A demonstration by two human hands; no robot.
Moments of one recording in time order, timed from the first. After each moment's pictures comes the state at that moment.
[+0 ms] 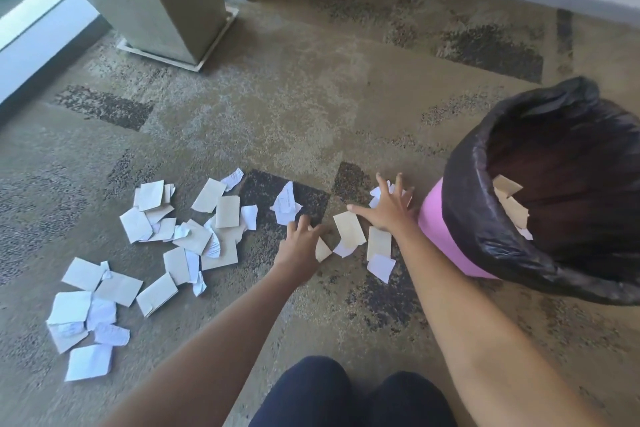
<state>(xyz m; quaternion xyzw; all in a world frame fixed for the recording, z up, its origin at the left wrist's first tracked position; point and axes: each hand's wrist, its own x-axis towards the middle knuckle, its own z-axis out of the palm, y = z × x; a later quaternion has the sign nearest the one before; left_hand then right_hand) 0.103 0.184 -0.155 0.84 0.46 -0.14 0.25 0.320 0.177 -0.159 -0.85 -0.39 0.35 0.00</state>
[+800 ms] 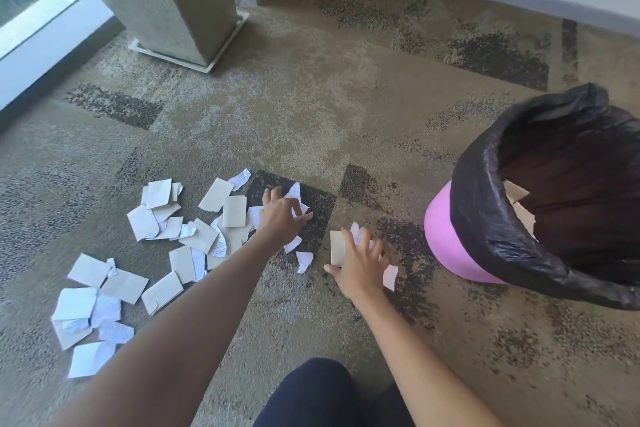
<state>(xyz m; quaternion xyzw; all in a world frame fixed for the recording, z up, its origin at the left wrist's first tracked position) 0.080 0.257 -0.157 0.77 0.57 -0.06 0.29 0.203 0.108 -0.165 -0.85 -0.48 0.23 -0.04</state>
